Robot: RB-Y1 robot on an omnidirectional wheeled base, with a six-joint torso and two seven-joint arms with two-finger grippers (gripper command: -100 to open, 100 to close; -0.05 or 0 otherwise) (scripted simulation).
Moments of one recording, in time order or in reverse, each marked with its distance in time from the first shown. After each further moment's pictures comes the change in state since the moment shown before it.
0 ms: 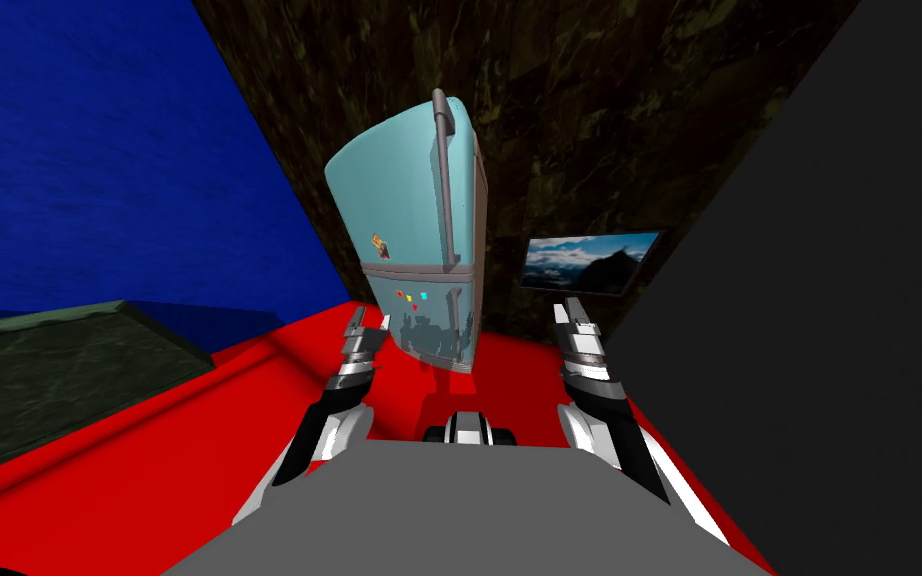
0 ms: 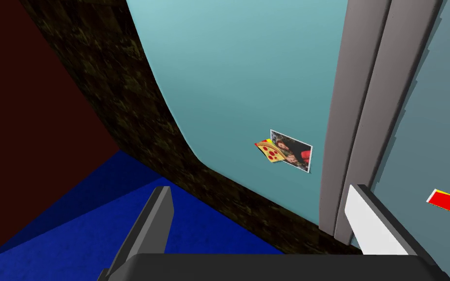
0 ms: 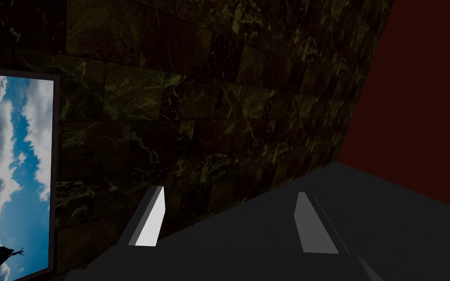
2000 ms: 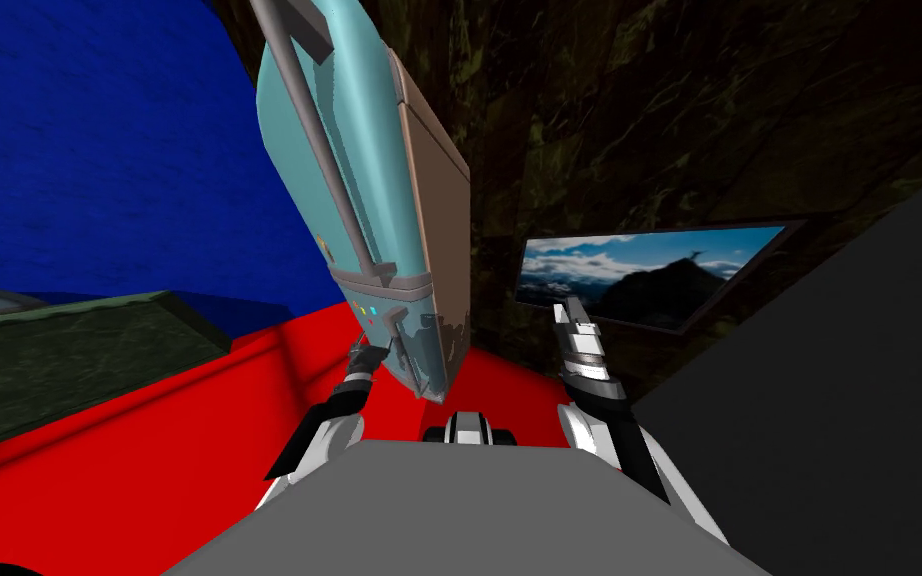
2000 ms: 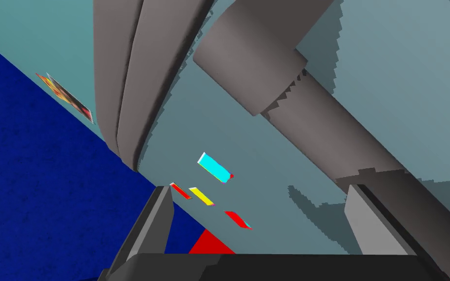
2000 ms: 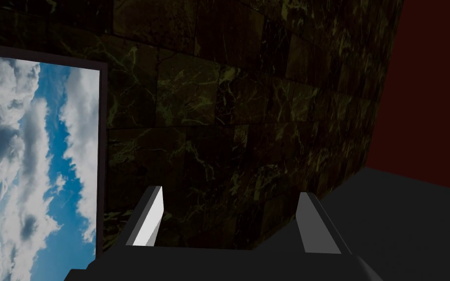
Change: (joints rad) left arm 0.037 -0.072 0.085 0.114 0.418 0.328 0.189; right arm 0.000 0.000 0.000 0.000 0.000 0.000 0.000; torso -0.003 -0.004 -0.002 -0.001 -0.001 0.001
